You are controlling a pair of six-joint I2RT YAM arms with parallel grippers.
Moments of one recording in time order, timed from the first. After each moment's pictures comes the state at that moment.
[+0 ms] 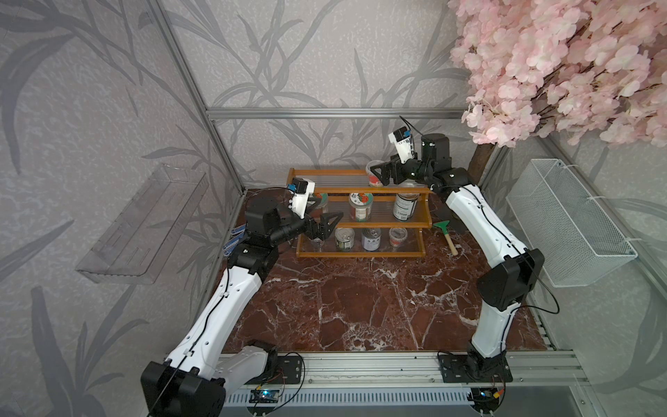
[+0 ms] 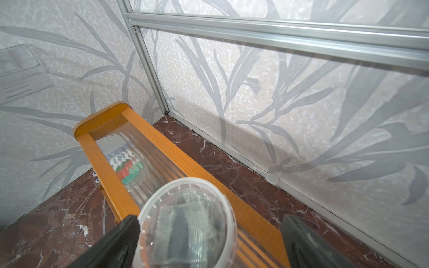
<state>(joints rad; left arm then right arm) -0.25 1.11 1.07 -0.13 0.61 -0.12 0.37 1.91 2.06 -0.52 -0.41 -0.02</state>
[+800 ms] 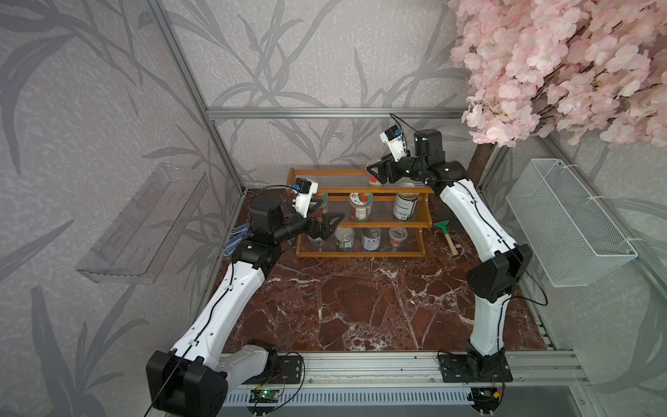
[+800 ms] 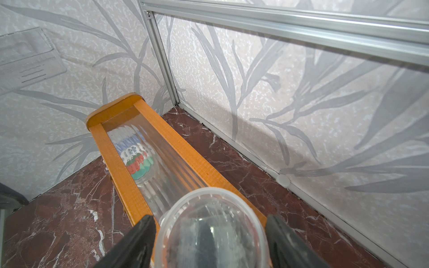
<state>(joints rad) -0.25 1.15 1.07 -0.13 0.61 -0.10 0.39 2.00 2.23 -0.66 -0.45 -0.08</state>
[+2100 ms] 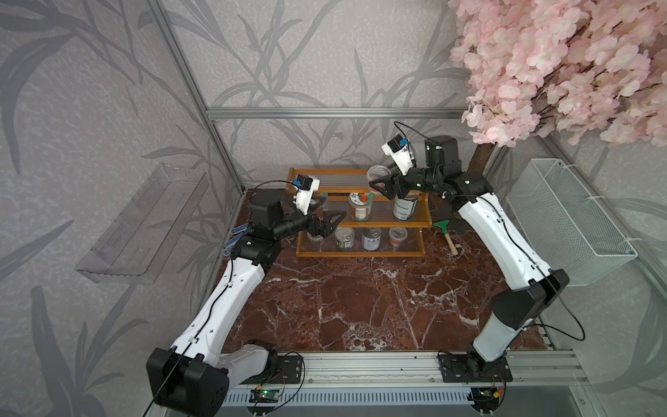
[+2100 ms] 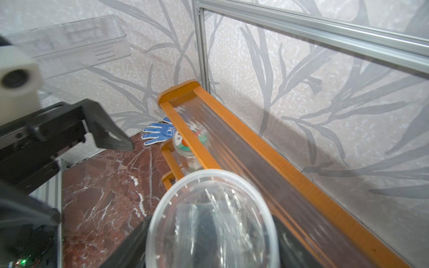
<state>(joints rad) -0.25 1.16 1.12 -0.18 0.67 -0.10 0.47 1.67 1.93 -0.69 -0.52 -0.15</state>
